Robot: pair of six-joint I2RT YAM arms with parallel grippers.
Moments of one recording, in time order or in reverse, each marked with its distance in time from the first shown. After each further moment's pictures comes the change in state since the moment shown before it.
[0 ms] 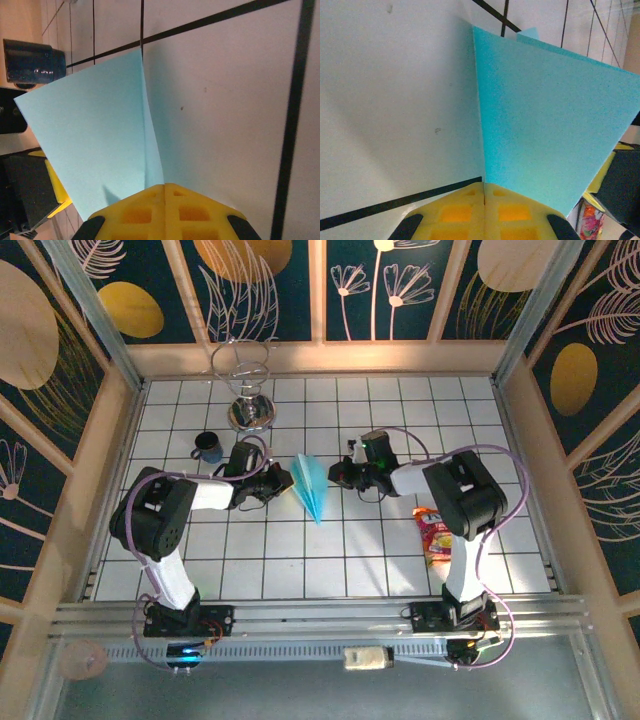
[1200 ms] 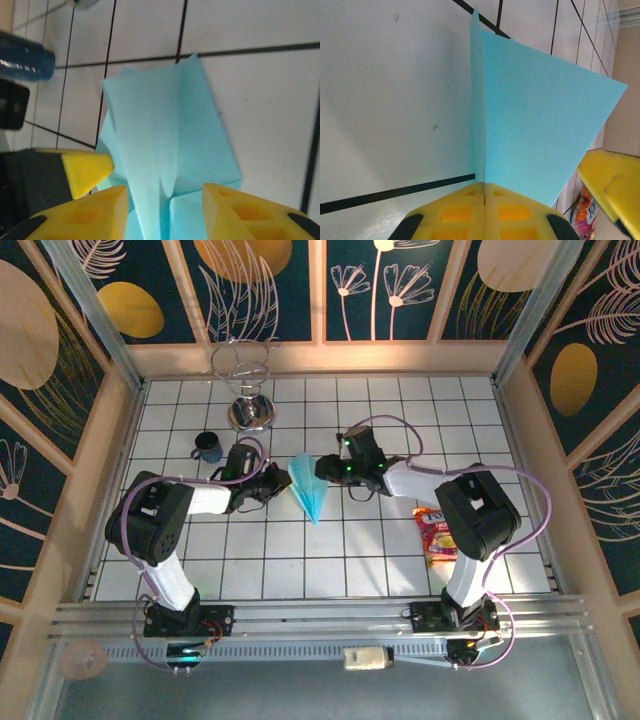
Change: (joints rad) left arm 0.000 -0.036 -0.047 0.060 -0.017 -0.039; right arm 0.157 -0.149 0.090 -0.276 0.311 -0.125
